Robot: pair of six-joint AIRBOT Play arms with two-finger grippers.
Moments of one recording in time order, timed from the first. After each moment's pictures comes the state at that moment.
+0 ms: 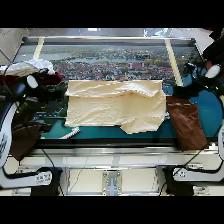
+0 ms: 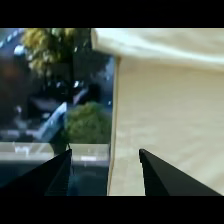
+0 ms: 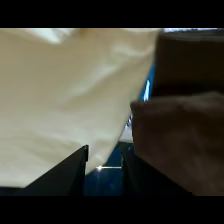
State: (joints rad) left arm 0.09 -1.37 1.09 1.37 -1.00 -1.54; right arm -0.30 -1.40 1.31 -1.27 1.35 1.24
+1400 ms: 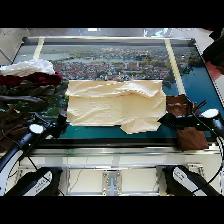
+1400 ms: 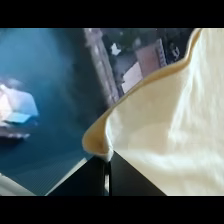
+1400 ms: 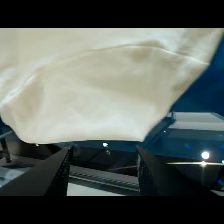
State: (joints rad) left arm 0.08 -1.01 0.32 0.79 -0.44 -1.85; right arm -0.38 -1.05 0.63 -0.95 1.17 1.20
